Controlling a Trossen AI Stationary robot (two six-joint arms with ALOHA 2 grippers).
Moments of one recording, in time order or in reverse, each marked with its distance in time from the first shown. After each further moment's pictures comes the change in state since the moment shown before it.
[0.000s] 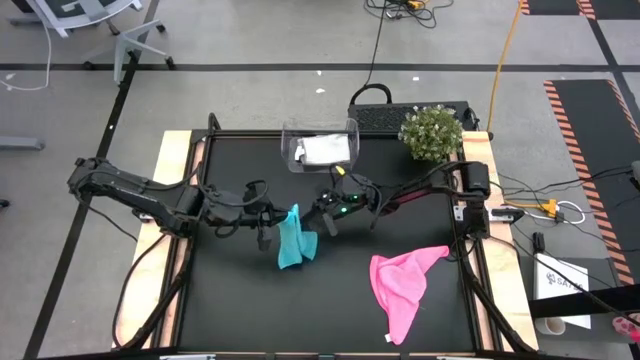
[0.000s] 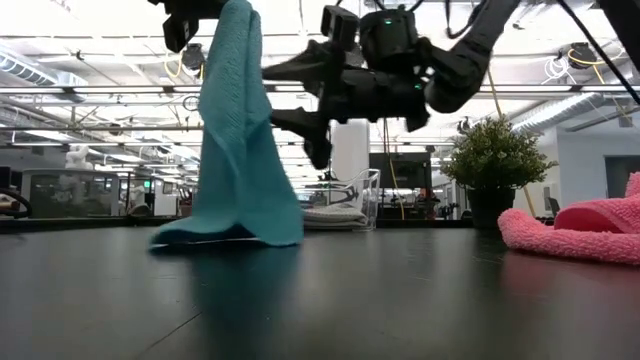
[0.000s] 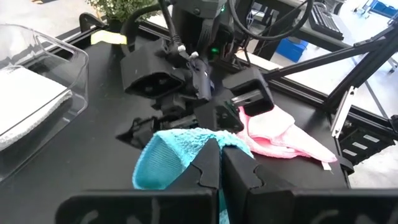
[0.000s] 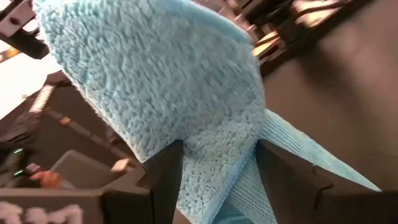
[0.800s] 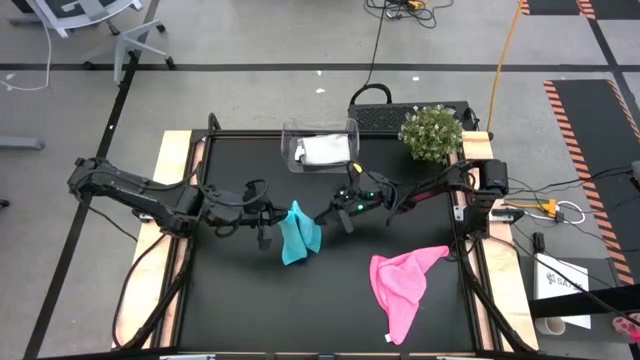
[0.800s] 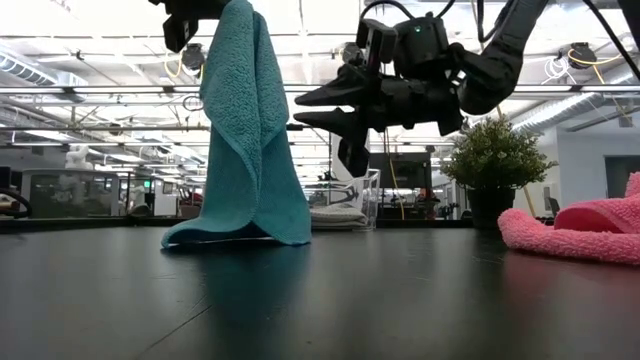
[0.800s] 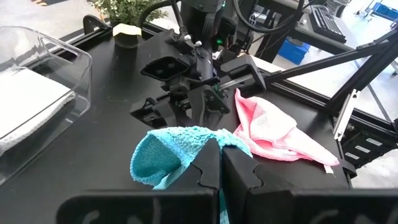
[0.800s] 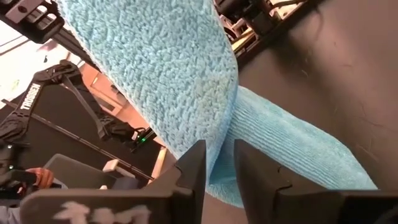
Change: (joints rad) left arm 0.000 0.000 0.000 0.004 -0.012 -0.002; right arm -0.037 -0.134 -0.204 0.009 0.017 -0.014
